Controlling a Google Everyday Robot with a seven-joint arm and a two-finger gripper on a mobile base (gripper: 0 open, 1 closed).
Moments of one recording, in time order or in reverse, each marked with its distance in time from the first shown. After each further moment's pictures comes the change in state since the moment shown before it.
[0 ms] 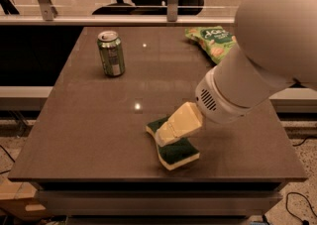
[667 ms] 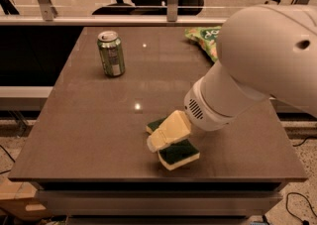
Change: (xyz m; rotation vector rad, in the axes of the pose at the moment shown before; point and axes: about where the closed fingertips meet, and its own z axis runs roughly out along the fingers) arm -0.005 0.011 0.029 -0.021 -0.011 -0.023
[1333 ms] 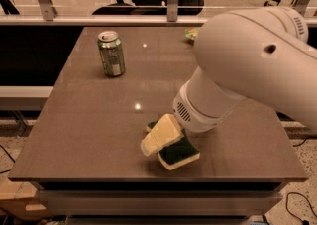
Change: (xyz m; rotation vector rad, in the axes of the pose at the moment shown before) arm -0.003 0.010 0.014 0.020 0.045 -0.031
